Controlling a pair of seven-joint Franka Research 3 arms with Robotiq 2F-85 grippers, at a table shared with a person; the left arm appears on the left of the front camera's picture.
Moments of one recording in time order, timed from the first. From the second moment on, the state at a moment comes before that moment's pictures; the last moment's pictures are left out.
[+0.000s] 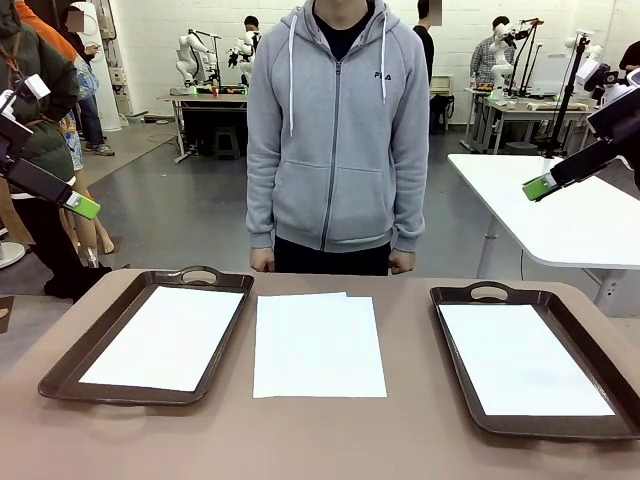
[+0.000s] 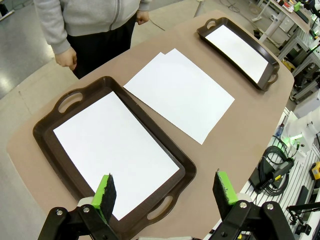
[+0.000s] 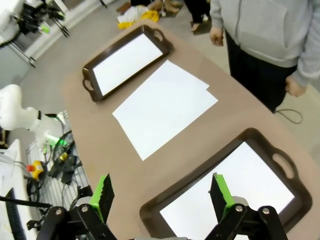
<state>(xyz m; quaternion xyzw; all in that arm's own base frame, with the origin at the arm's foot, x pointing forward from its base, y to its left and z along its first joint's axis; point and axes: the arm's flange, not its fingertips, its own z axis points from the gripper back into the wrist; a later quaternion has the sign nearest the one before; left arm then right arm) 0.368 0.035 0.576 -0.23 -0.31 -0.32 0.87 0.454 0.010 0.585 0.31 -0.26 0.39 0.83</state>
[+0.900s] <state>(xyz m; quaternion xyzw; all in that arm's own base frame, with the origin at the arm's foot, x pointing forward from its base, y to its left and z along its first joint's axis) 0.368 0.035 0.576 -0.23 -0.31 -0.32 0.87 0.454 0.010 0.588 0.31 -0.27 0.39 0.83</state>
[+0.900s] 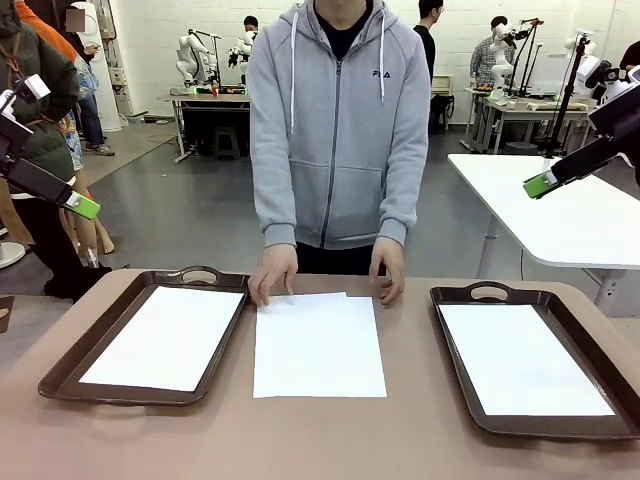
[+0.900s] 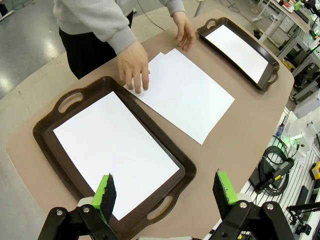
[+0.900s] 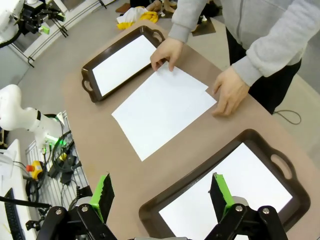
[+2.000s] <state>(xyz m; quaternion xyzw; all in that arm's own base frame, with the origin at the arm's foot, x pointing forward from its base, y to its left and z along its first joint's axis) 0.368 0.035 0.576 -0.23 -0.31 -0.32 0.87 0.454 0.010 0.588 0.31 -0.27 0.39 0.83</state>
